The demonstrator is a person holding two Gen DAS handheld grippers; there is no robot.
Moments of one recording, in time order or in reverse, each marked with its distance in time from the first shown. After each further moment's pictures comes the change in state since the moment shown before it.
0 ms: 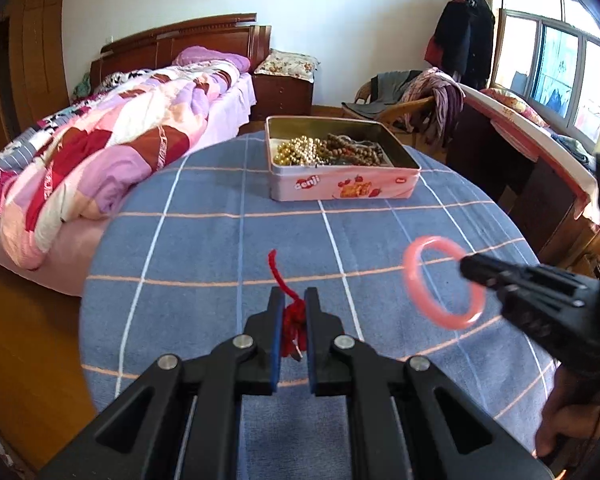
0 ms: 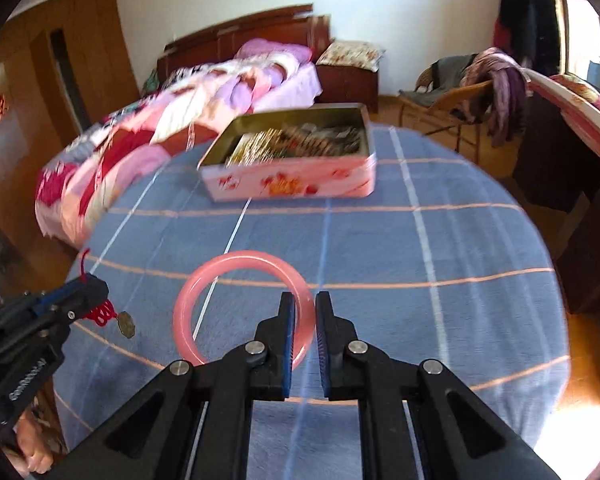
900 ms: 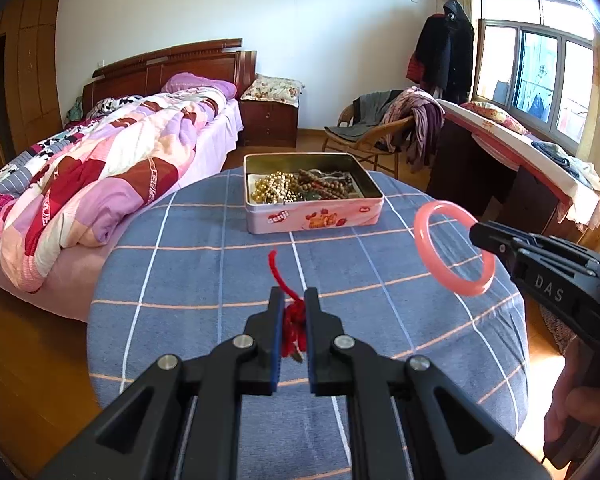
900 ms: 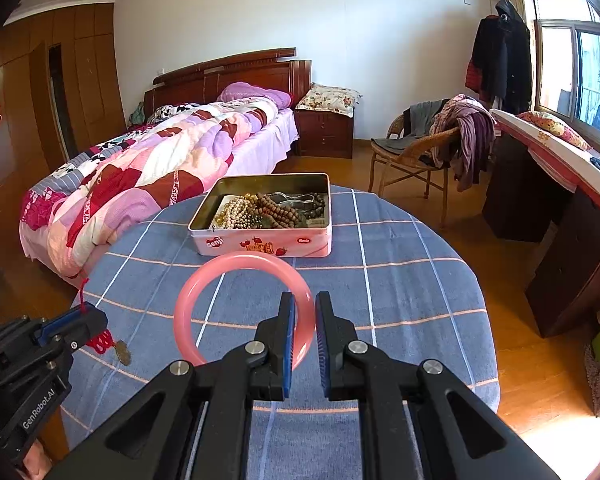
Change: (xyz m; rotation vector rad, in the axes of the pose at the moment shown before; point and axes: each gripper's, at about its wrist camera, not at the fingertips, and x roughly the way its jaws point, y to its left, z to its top) left arm -0.032 -0.018 0.007 0.028 -0.081 -0.036; right arm -0.065 -0.001 0.017 -0.024 -0.151 -0.096
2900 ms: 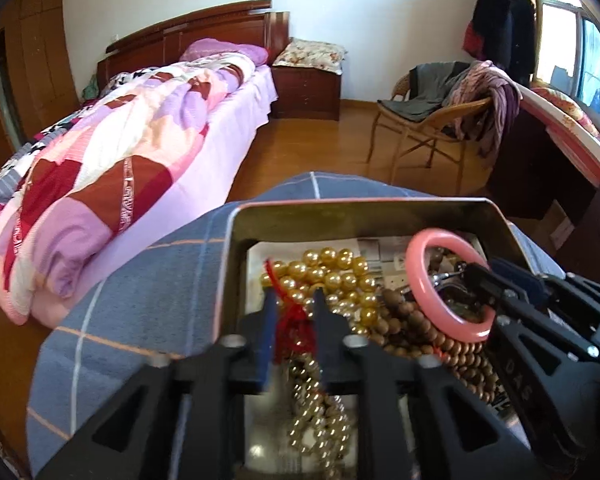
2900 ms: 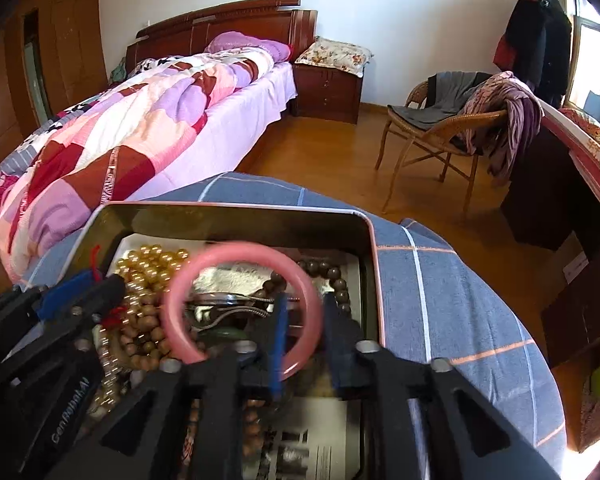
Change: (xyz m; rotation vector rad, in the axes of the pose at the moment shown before) left arm 0.214 0.009 0.120 -0.043 0.123 0.162; right arm 0.271 -0.001 0.116 -0.052 0.176 -0.019
